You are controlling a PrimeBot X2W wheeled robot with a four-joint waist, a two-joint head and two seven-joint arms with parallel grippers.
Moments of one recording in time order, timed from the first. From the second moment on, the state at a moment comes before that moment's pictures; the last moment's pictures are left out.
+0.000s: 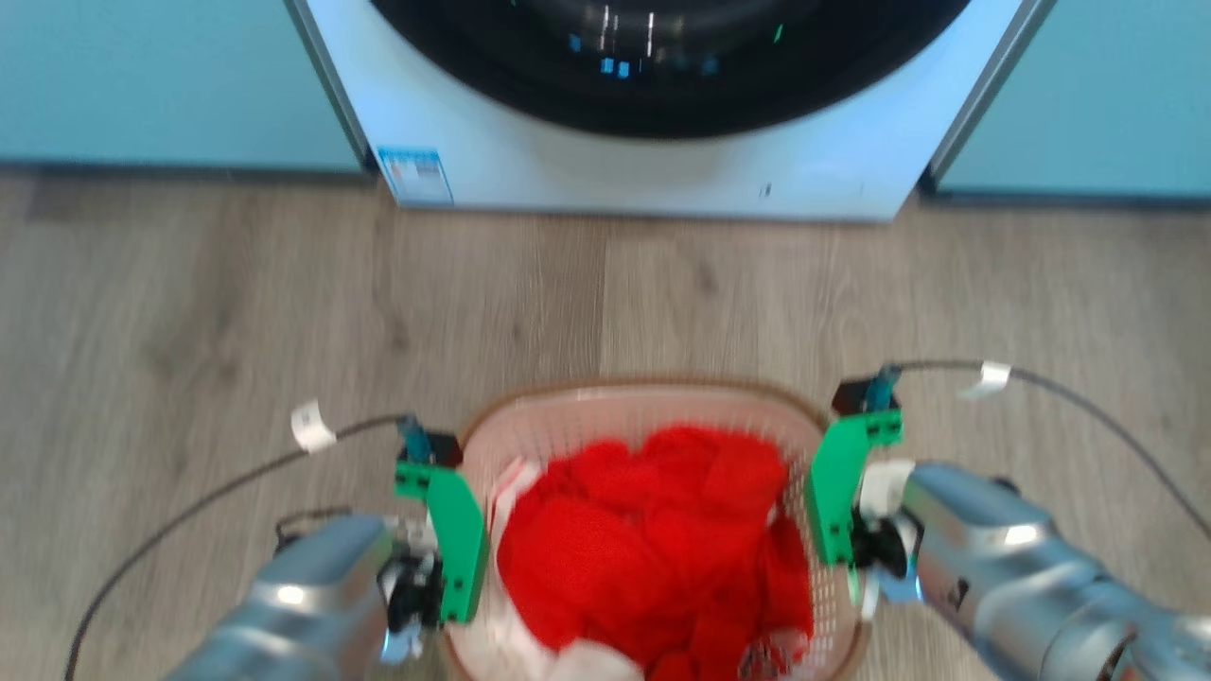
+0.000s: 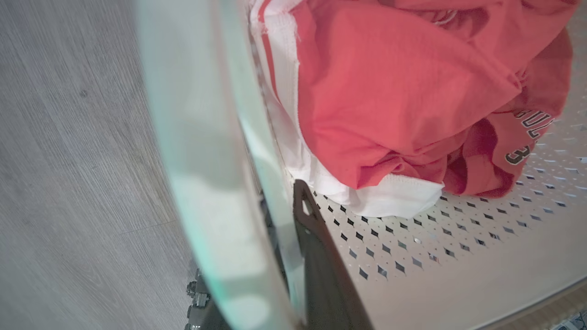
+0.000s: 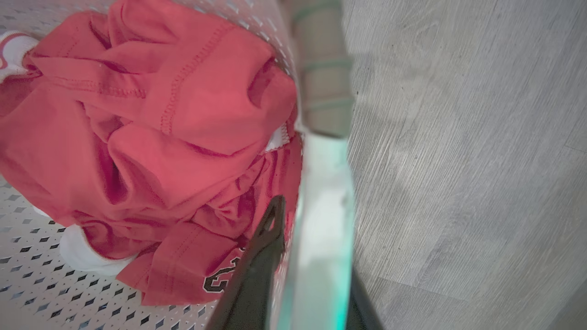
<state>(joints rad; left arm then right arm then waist) -0.65 0.12 -1.29 1.10 -1.22 -0.12 0.46 -0.76 -0.10 1.27 1.19 1.27 0.12 0.34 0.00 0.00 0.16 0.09</state>
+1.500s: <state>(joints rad) -1.06 0.06 -1.29 1.17 -1.12 -0.11 0.13 -1.14 -0.12 1.22 1.30 1.23 0.12 0.06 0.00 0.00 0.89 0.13</state>
